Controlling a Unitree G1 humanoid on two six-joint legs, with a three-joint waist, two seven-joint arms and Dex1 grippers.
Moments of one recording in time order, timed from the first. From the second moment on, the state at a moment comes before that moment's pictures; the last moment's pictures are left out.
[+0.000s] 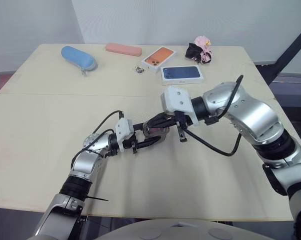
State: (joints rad) left arm -0.26 0.31 -0.19 0.21 -0.32 -0.22 -1.10; right arm -0.84 -0.56 0.46 -0.40 0.37 0.77 1.09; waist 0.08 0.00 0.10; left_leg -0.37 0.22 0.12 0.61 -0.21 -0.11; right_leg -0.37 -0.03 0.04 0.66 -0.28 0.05
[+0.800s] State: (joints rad) left arm -0.26 0.31 -0.19 0.21 -0.32 -0.22 -1.09; right arm -0.96 -0.56 0.60 -0.34 0.21 0.74 1.16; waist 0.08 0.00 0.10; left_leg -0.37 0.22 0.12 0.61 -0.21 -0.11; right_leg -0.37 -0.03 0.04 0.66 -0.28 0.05
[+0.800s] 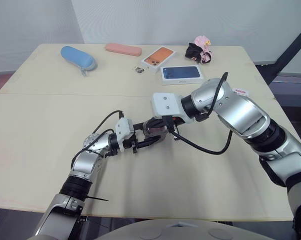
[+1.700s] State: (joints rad) left arm -0.26 0.31 -0.20 0.21 -0.31 -0.22 -1.08; right arm -1.00 -0.63 0.61 -0.34 0.14 0.64 1.26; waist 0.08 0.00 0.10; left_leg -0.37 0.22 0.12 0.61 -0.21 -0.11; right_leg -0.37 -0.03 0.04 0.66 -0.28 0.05
